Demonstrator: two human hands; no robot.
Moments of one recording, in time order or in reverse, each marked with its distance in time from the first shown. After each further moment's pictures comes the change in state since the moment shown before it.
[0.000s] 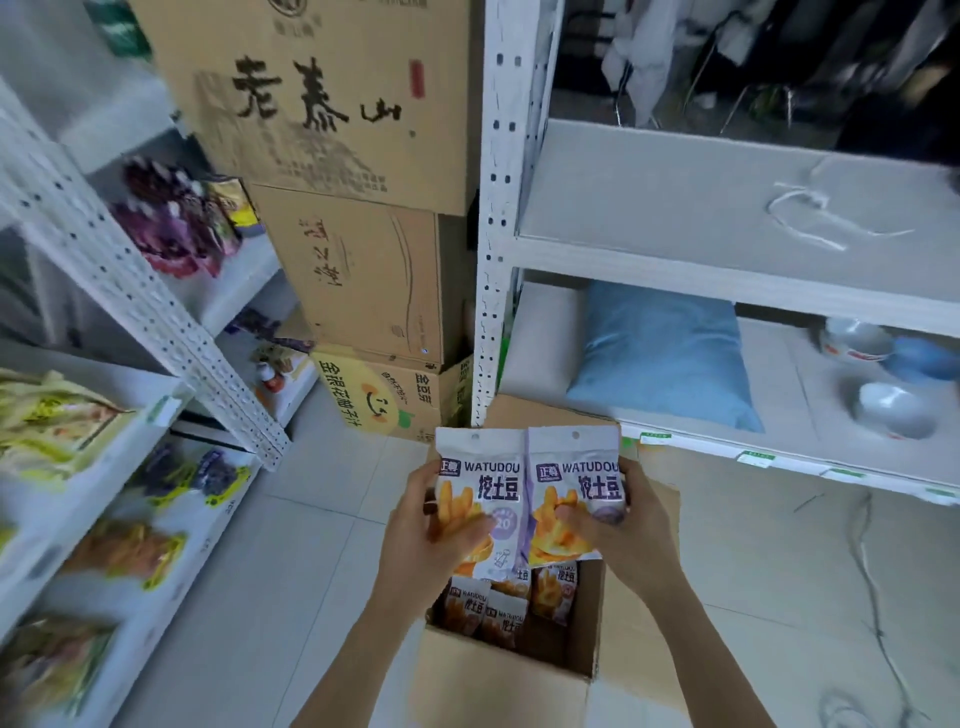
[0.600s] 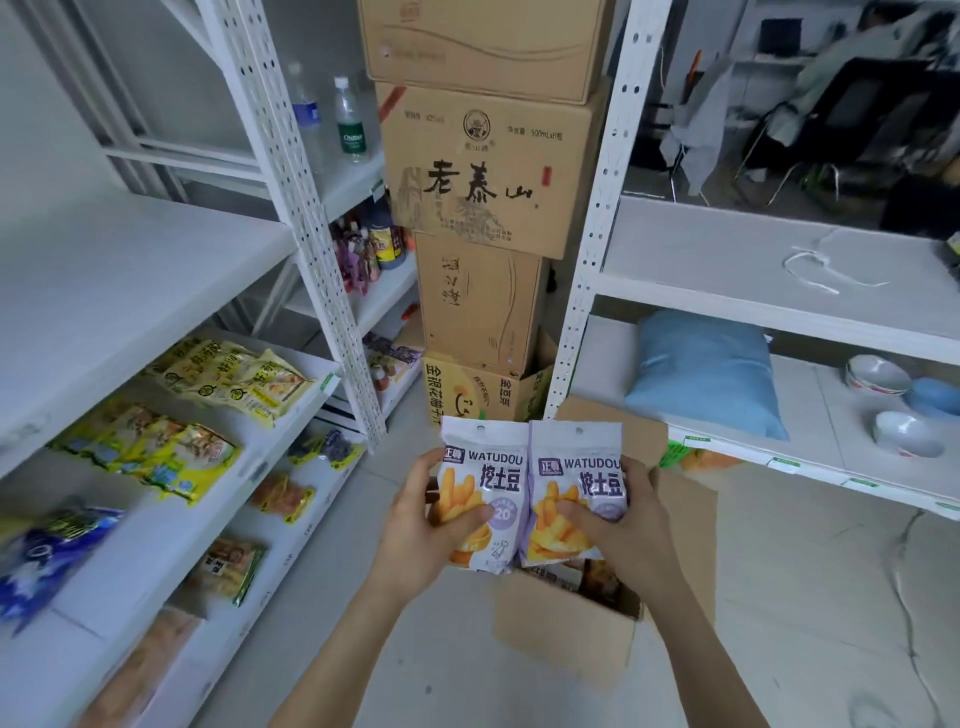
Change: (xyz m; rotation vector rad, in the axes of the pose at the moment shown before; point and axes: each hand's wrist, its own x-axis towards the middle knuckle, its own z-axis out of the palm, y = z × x) left_hand -0.228 0.046 -0.157 0.026 0.141 0.107; right_hand -0.244 -0.143 0.043 0.026 -0.064 -0.136
